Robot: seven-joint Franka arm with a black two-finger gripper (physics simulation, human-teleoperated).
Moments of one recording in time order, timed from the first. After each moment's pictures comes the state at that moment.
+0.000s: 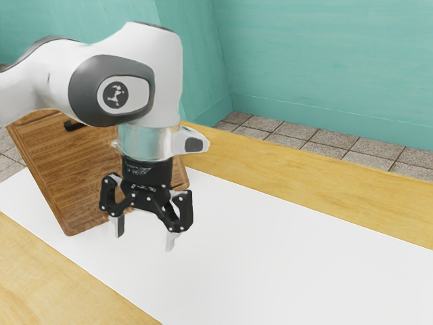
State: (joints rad) arm -0.09 -0.08 -0.02 -1.67 0.02 1.23 -0.49
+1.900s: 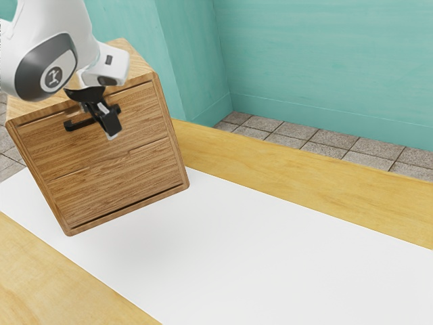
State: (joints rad) arm 0.29 -0.07 -0.06 -1.61 0.37 1.86 0.42
